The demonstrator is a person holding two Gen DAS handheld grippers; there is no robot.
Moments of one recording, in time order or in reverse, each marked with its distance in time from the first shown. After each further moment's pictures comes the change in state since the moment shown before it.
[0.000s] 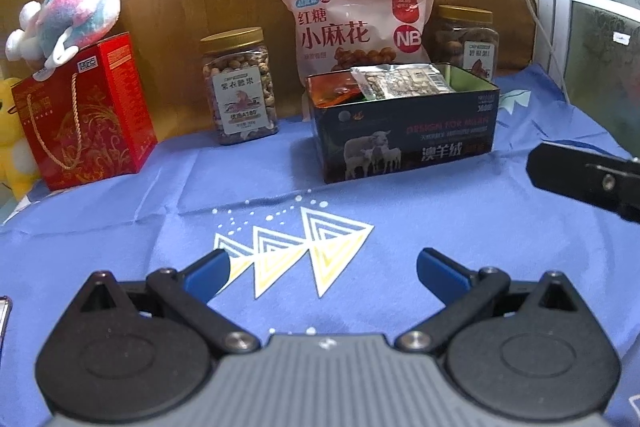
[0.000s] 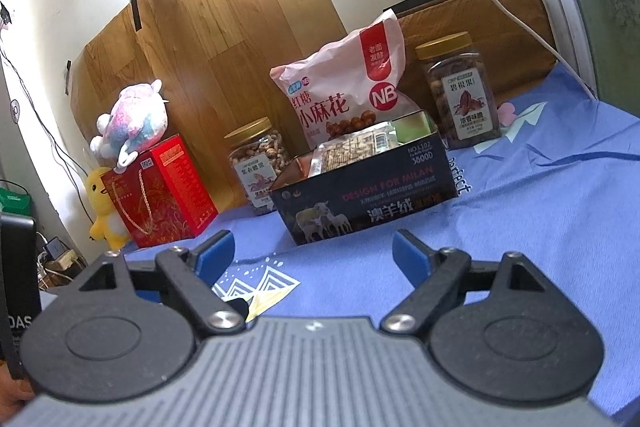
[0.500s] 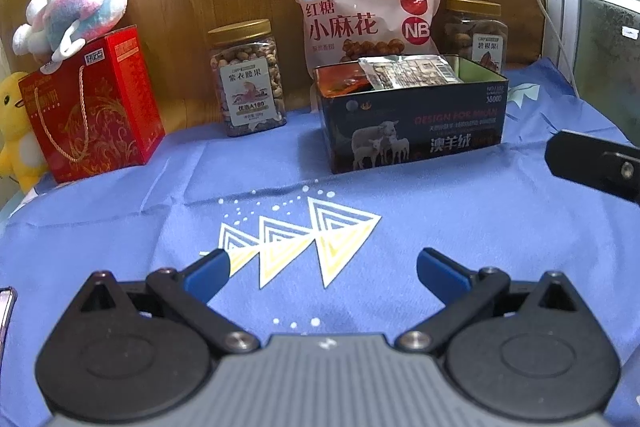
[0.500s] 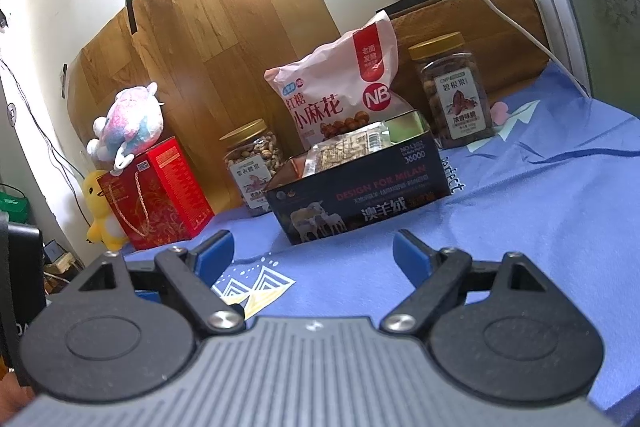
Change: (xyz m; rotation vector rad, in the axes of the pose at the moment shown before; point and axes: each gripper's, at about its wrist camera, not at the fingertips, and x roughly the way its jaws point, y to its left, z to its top) left arm 0.004 0.001 -0.003 -0.004 0.021 0.018; right arm -0.004 -0.003 -0.002 0.012 -0.007 -0.014
